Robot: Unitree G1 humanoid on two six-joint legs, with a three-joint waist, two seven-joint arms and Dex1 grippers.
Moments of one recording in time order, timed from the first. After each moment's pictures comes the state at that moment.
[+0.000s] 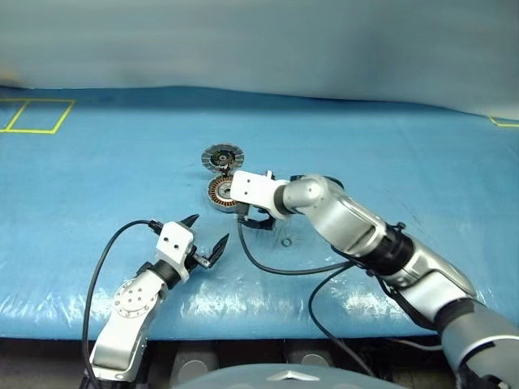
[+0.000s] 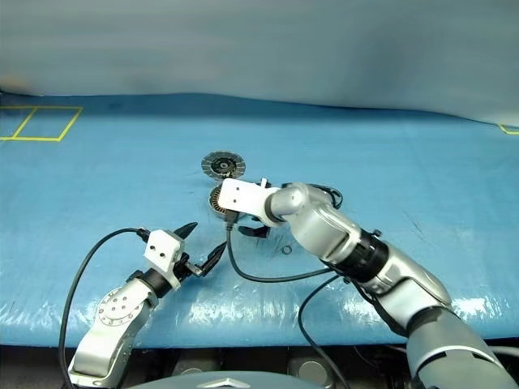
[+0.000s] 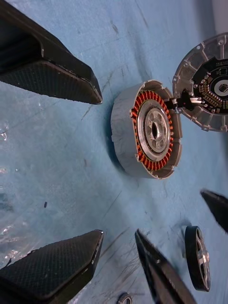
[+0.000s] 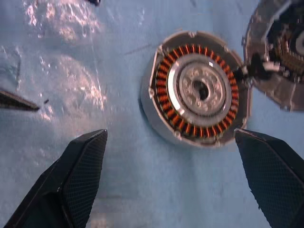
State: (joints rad) left arm 0.24 0.32 -0.09 -0.36 -0.12 0.16 -0.42; right arm -0.90 -0.41 0.77 -0.14 -0.03 0.91 0.73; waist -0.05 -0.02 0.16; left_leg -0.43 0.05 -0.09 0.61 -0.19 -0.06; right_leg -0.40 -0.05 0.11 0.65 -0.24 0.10
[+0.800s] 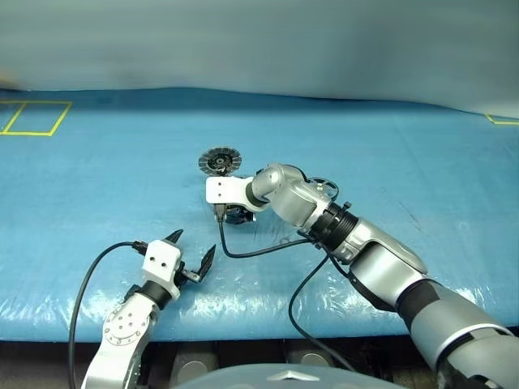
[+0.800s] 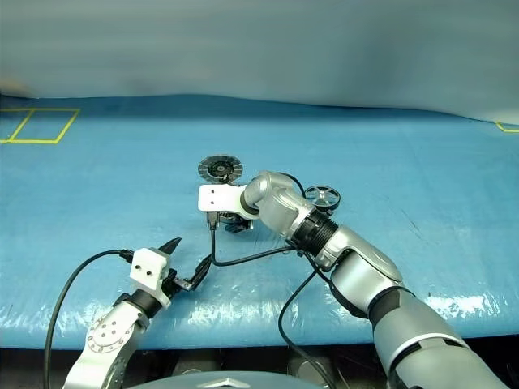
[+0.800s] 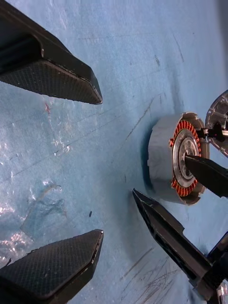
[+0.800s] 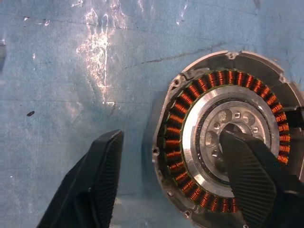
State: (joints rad) left arm 0.38 0.29 -0.05 -0.40 -0.12 0.11 -0.35; right arm -1.00 -0.19 0.78 0.41 -0.20 0.61 0.95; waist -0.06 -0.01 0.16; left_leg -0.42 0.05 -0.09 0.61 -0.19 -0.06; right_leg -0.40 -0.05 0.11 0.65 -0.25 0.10
